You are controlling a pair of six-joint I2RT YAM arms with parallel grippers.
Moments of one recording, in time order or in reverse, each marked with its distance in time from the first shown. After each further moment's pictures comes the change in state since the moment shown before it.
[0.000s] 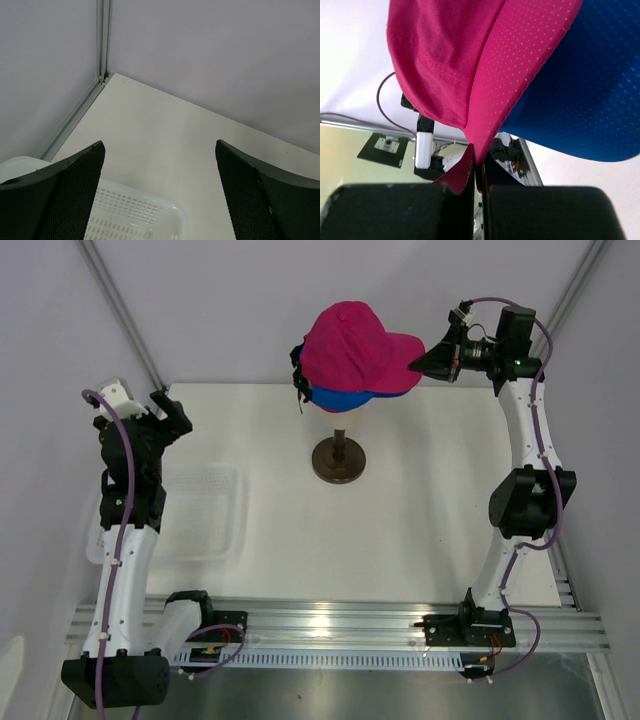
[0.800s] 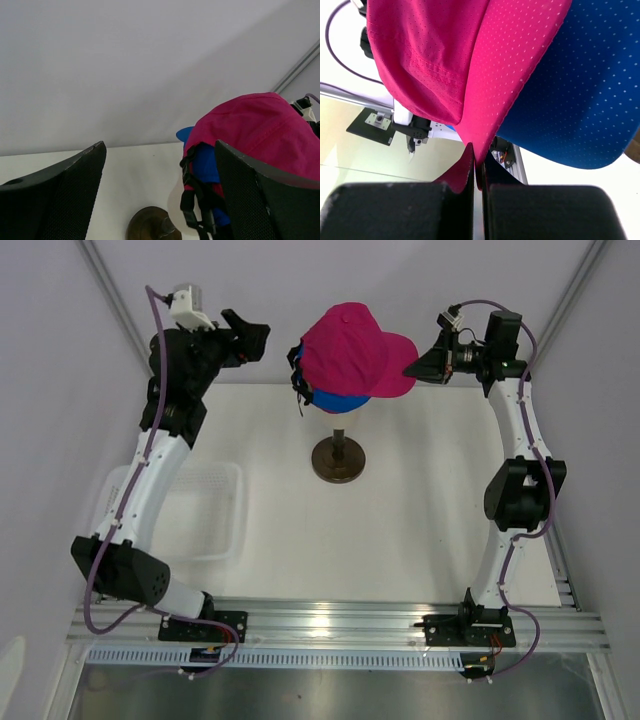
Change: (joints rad) left arm -0.272 0.525 0.528 0.186 0.345 -0.127; right arm 0.034 0.090 0.000 0.092 -0.094 -0.076
